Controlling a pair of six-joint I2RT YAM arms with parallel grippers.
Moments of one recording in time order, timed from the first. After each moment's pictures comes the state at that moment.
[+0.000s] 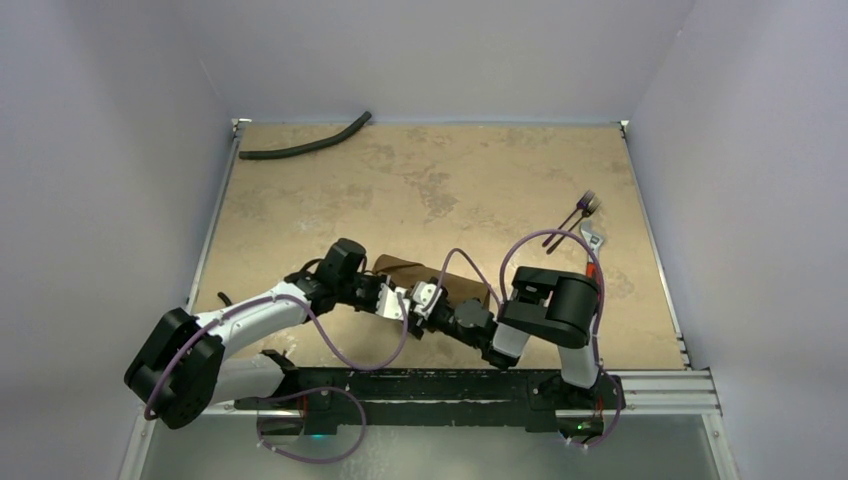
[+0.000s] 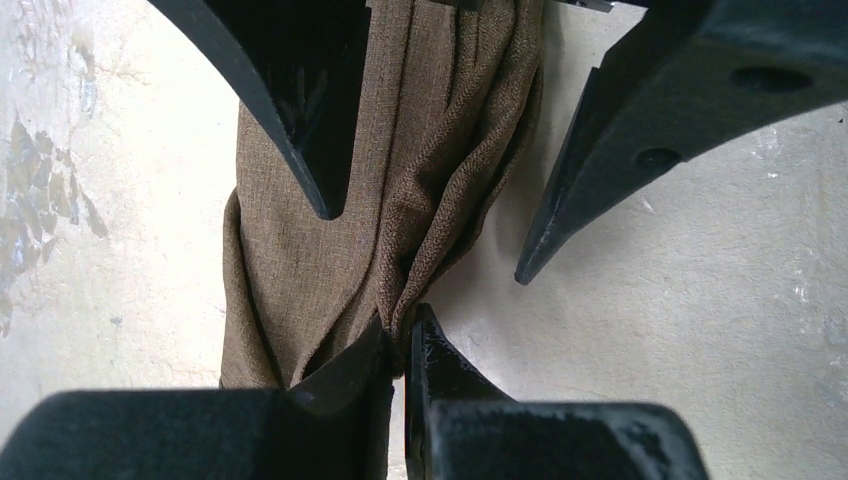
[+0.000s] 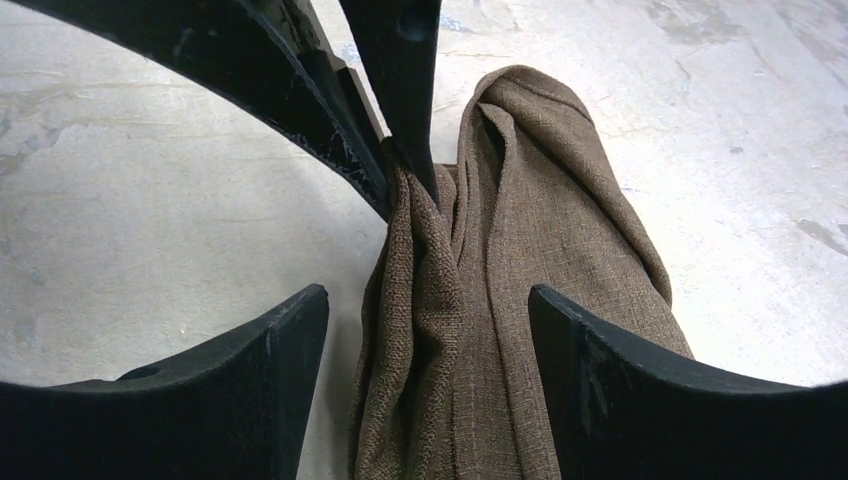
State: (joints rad) left arm -0.63 1.21 0.50 -0.15 0.54 1.08; right arm 1.15 1.93 0.36 1.42 0.11 -0.16
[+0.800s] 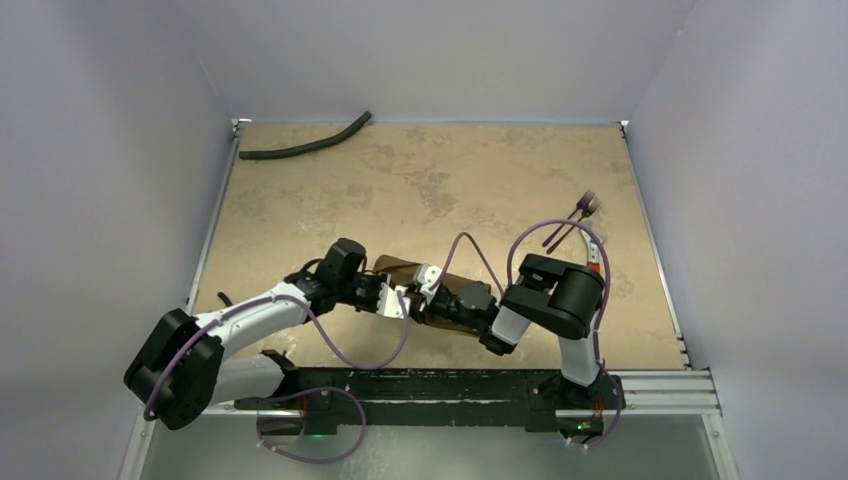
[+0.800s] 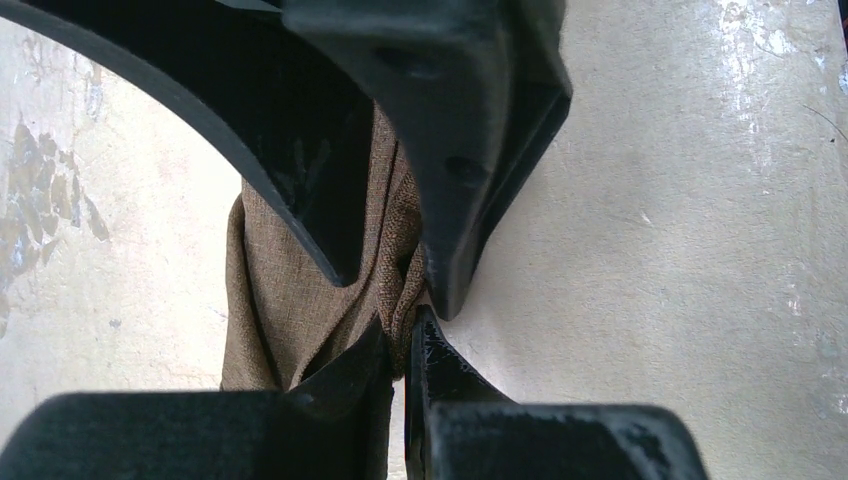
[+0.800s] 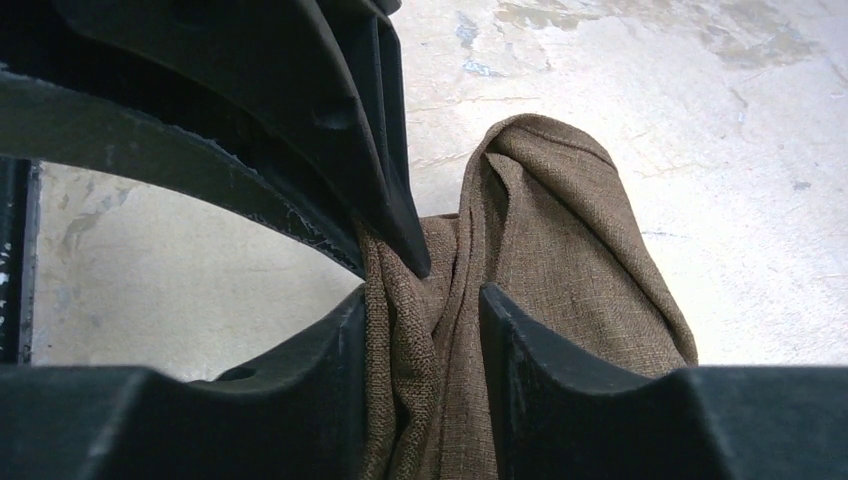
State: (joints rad) left arm -0.63 1.21 0.50 -0.15 0.55 1.05; right arm 1.01 1.94 0.41 1.42 -0.16 -0.03
